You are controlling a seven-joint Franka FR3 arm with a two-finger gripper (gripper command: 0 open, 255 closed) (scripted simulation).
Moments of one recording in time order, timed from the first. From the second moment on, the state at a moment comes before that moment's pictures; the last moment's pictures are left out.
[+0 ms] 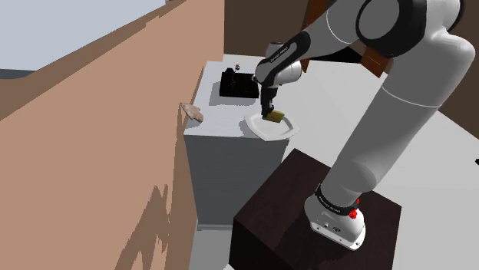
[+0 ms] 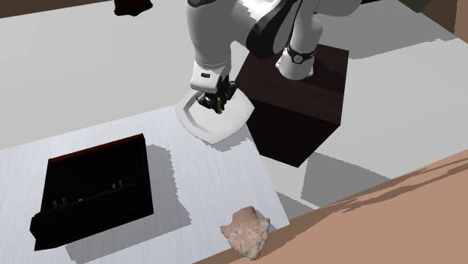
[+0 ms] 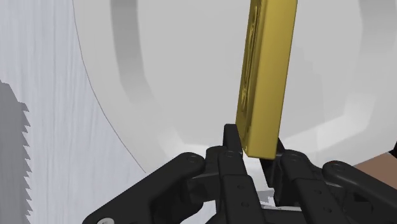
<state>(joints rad) -0.04 0.01 -0.40 -2.42 0.01 2.44 -1.34</state>
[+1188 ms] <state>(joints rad) -0.04 0.09 -0.39 -2.44 0.07 2.53 -1.38</state>
